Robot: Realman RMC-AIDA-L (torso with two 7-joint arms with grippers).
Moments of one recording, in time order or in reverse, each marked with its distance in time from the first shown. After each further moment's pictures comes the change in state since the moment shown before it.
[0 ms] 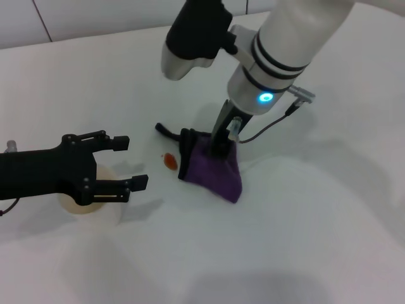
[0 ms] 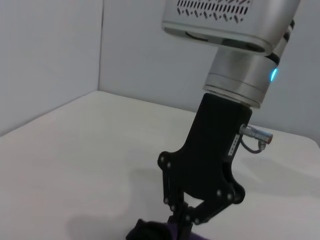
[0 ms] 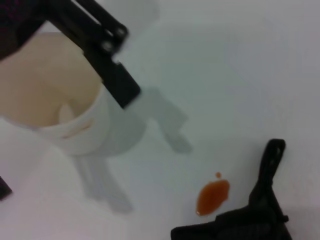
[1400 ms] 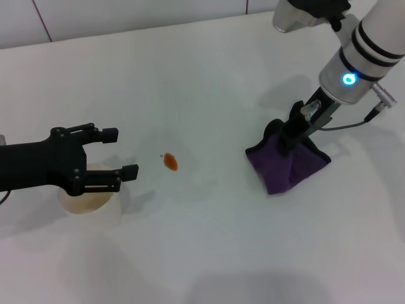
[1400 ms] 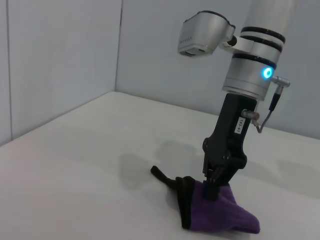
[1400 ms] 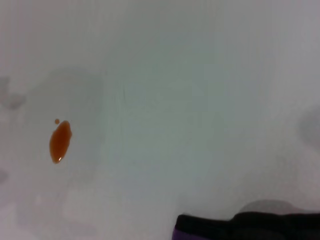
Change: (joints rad) left arm -0.001 0.011 -0.022 0.007 0.000 -0.015 -0.025; right arm -0.084 -0.004 0.533 0.176 -0.228 -0.157 0.121
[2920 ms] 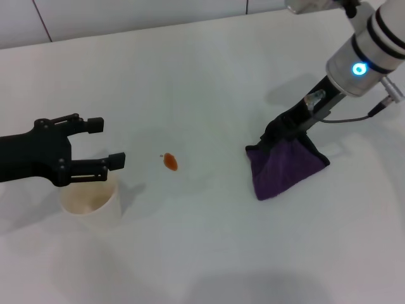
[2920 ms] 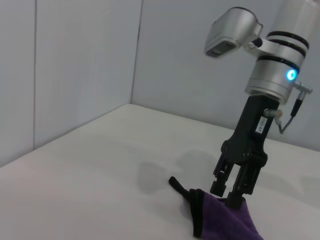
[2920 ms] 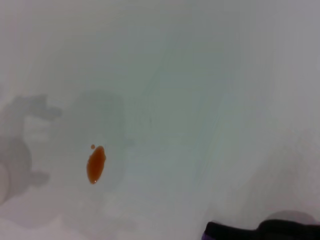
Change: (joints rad) left arm 0.011 0.026 -0.012 -0.002 -0.043 0.001 -0.015; right arm -0.060 0.008 0.058 -0.134 0.053 -0.069 0.006
